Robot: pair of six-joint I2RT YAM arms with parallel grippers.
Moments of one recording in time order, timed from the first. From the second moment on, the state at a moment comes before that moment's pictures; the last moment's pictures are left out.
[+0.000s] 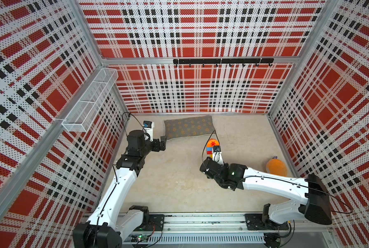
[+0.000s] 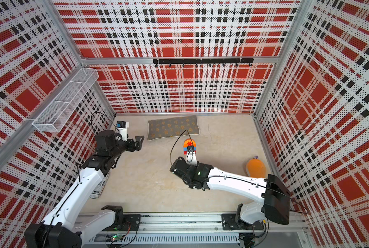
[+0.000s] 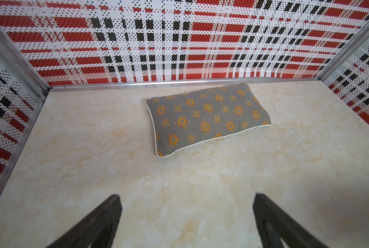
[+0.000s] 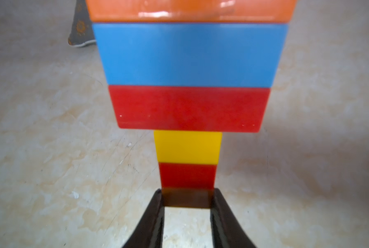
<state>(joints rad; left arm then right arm) -0.10 1.04 0.87 -0.28 0.18 -0.06 1.08 1.42 1.12 -0.77 0.55 0.87</state>
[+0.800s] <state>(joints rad) -0.06 1.05 0.87 -0.29 0.21 -0.07 0.87 1.78 1.24 -0.85 0.09 0.71</state>
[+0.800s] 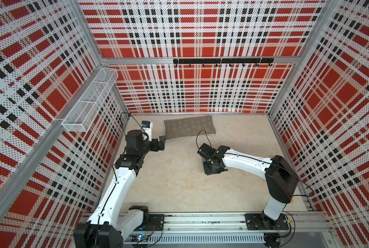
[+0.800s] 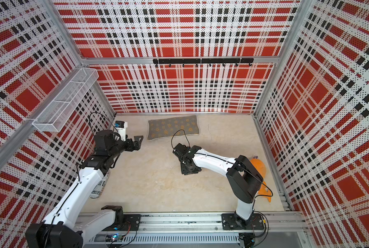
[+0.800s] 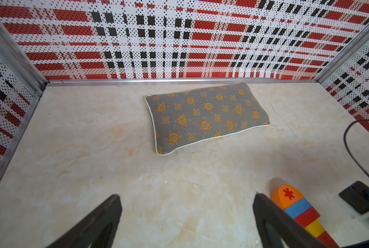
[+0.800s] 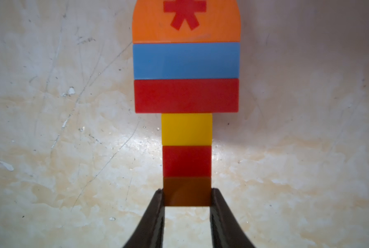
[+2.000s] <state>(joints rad) -0.02 0.78 0.72 0.06 0.18 -0.14 0.41 0.98 0.60 0.07 0.43 0.09</state>
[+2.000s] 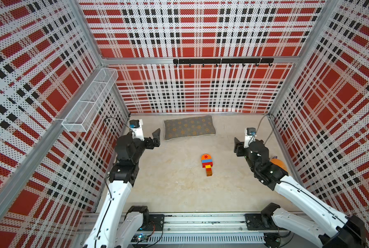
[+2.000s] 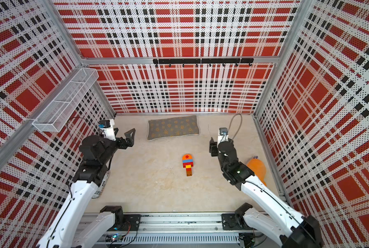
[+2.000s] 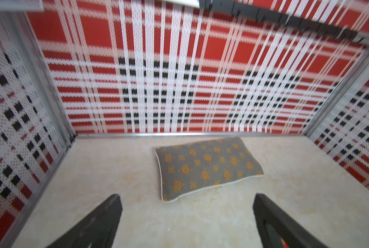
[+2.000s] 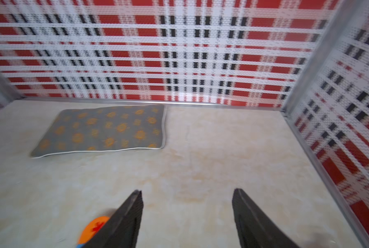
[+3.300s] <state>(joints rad) -0.02 1.57 0.22 1.37 -0.21 -0.07 -0.01 1.55 0.30 1.07 -0.05 -0.02</state>
